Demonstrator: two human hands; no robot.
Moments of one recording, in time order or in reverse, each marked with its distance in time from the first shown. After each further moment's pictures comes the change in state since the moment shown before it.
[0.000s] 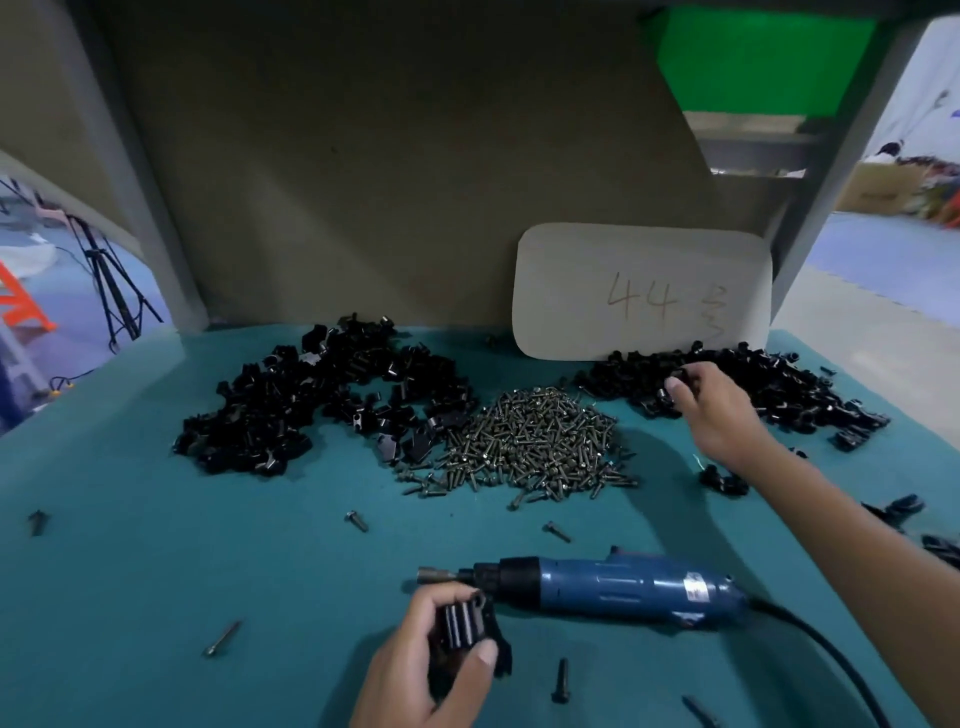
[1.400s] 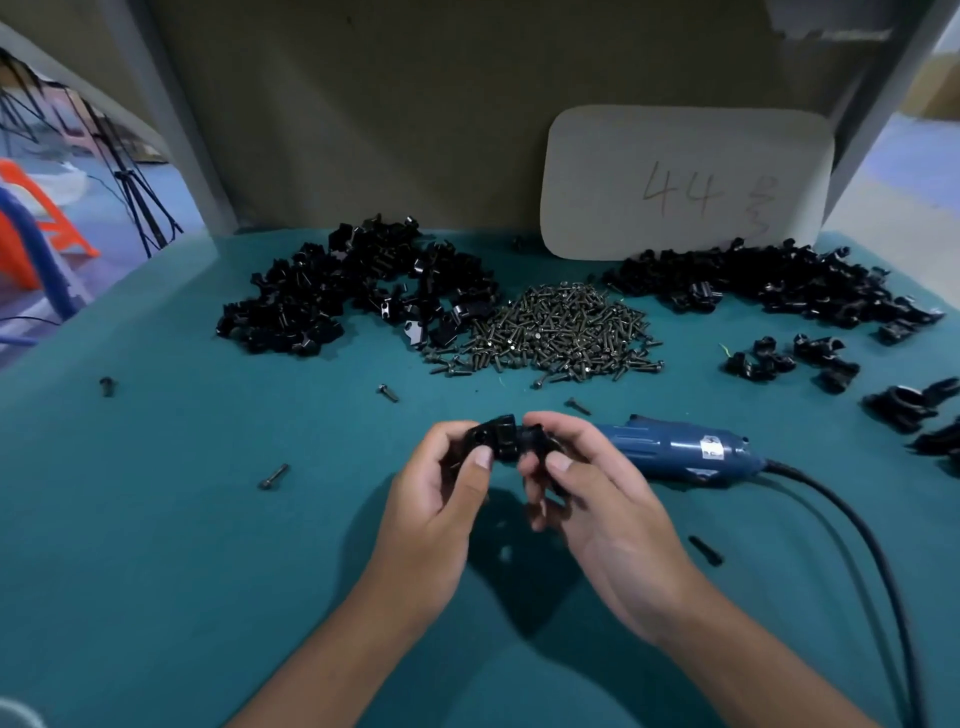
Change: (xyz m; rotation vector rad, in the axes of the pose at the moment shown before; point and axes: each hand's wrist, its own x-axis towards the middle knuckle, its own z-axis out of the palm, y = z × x) left_hand -0.002 -0.001 0.002 -0.330 0.021 0.198; right_hand -0.267 -0.116 0.045 1.310 -0.556 0.070
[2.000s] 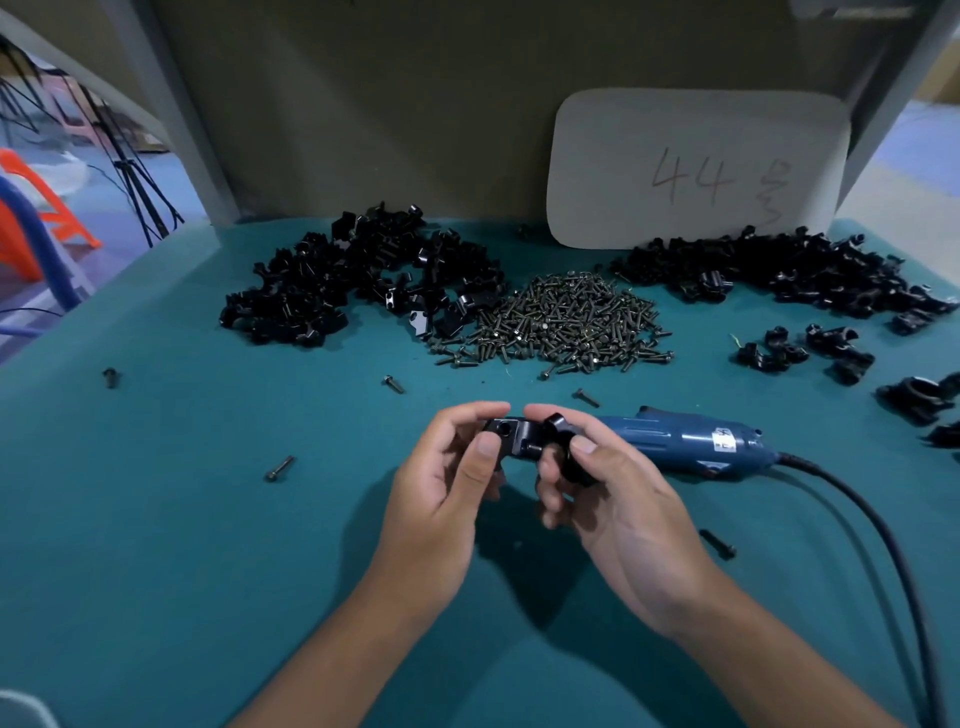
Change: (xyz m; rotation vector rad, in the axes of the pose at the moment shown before) left_hand 0.000 0.004 0.000 -0.039 0.023 0.017; right_hand 0.003 0.000 -0.002 0.054 -0.033 0.020
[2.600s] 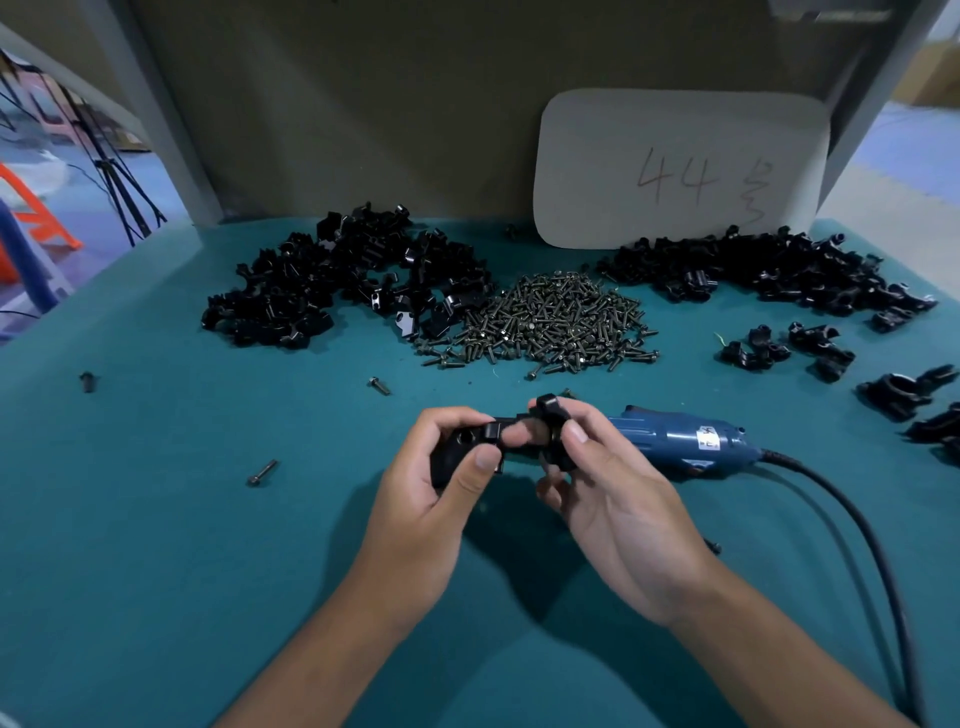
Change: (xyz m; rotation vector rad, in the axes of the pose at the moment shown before) left_hand 0.001 0.002 -0.003 0.037 -0.024 0.012; right_hand 0.003 -0.002 -0.009 0.004 -0.025 -0.019
